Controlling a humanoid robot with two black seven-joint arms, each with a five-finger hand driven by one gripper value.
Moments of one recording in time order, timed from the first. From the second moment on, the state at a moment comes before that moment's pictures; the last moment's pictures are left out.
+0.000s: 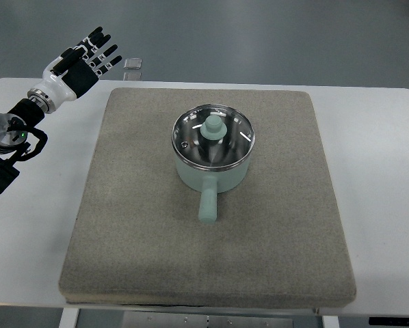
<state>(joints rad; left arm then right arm) -0.89 0.35 -0.72 -0.48 -0.25 -0.52 0.01 0.04 0.00 -0.06 0.17 0.02 -0.10 0.11</state>
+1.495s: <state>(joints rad) -0.98 0.44 -0.70 -0.55 0.23 -0.57 -0.02 0.04 0.00 -0.06 0.17 0.02 -0.10 0.11</state>
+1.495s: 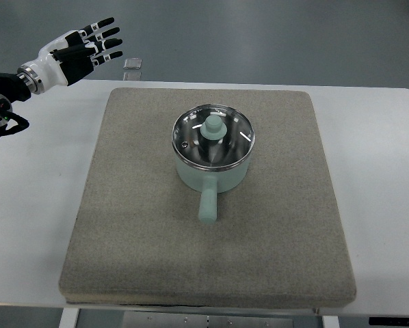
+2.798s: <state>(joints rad) -1.26 0.58 -0.44 -0.95 1.18 -0.56 -0.16 0.04 0.00 -0.06 0.17 0.02 -0.10 0.11</state>
